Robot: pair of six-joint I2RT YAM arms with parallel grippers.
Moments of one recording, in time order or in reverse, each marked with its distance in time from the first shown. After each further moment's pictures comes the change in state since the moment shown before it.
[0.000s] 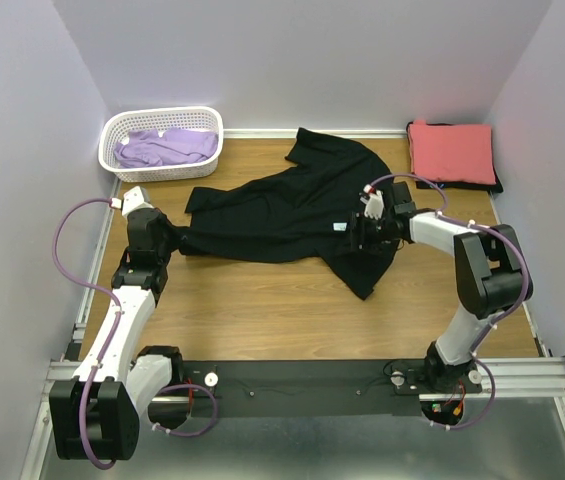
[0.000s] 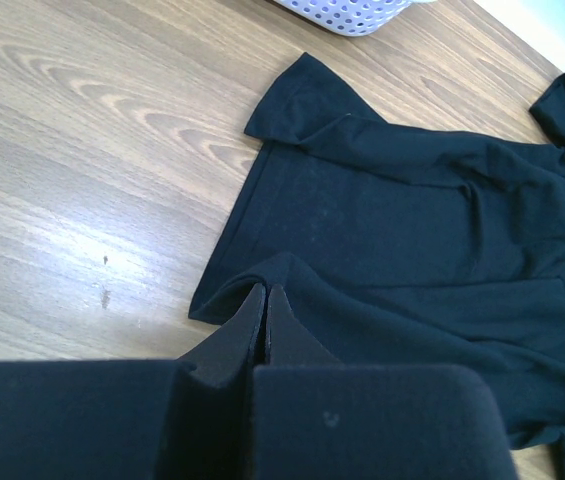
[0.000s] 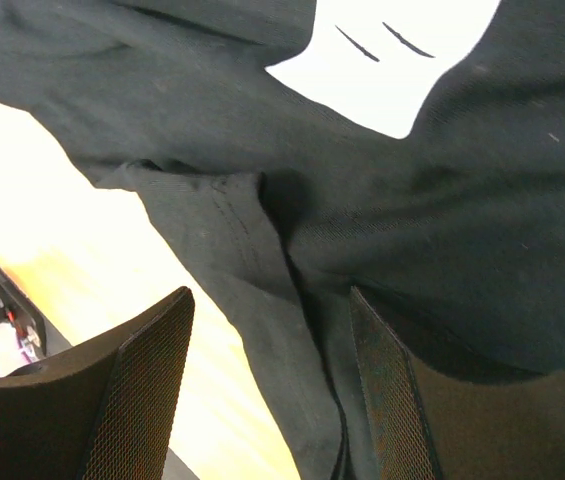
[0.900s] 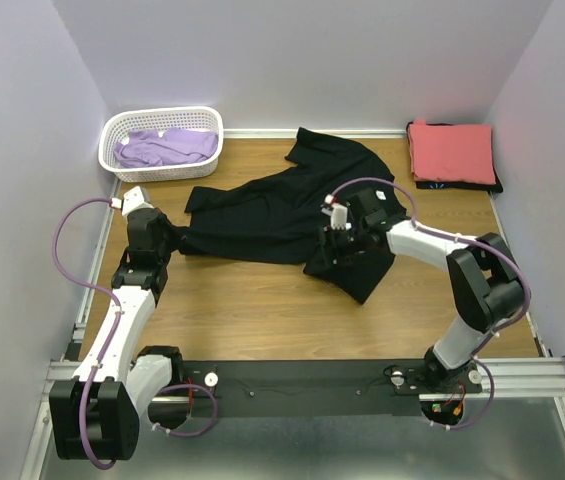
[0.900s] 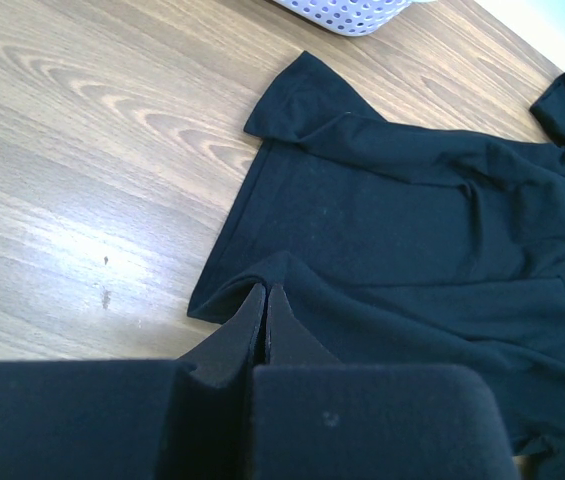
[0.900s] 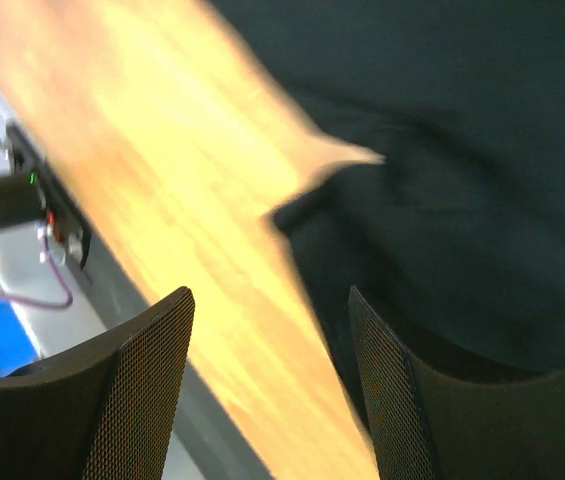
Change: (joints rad) left arm 0.000 0.000 0.000 0.000 0.000 0.003; right arm 0.222 -0.056 0.005 0.007 -0.081 0.029
